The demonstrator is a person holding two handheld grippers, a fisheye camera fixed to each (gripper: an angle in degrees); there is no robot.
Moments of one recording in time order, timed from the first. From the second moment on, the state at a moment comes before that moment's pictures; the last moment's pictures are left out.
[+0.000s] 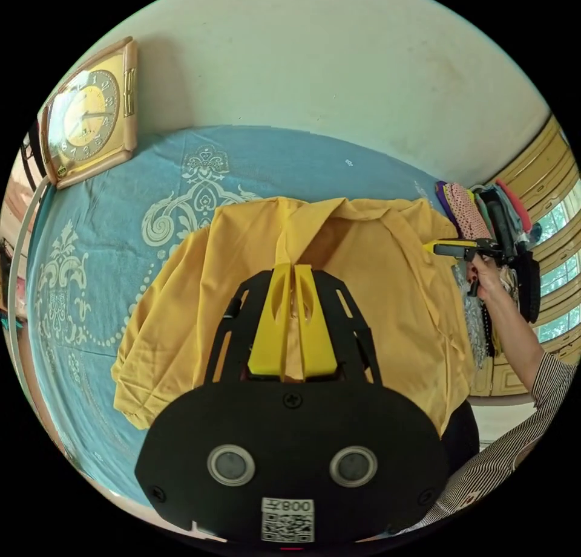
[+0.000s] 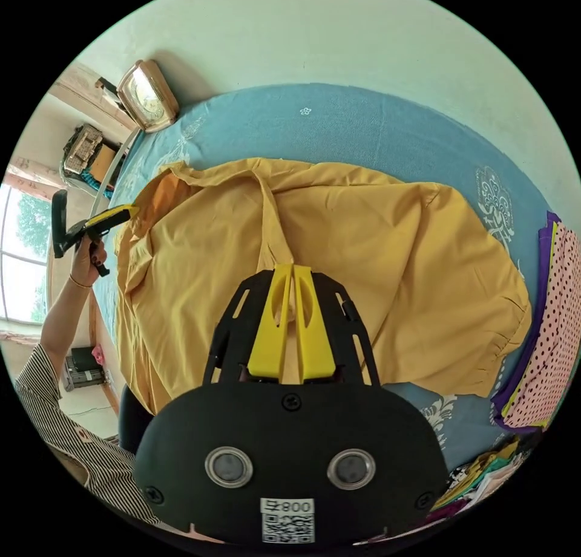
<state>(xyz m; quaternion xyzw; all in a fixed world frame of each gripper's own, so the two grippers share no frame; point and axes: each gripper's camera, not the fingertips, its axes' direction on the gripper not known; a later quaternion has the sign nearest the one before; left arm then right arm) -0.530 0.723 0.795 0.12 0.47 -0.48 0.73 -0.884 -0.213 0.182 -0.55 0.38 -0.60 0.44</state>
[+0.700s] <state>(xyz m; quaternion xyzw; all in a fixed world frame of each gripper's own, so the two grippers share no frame) -0.552 0.697 0.824 0.15 0.61 -0.54 0.57 -0.967 -0.234 0.213 -0.51 0.29 -0.53 0.62</state>
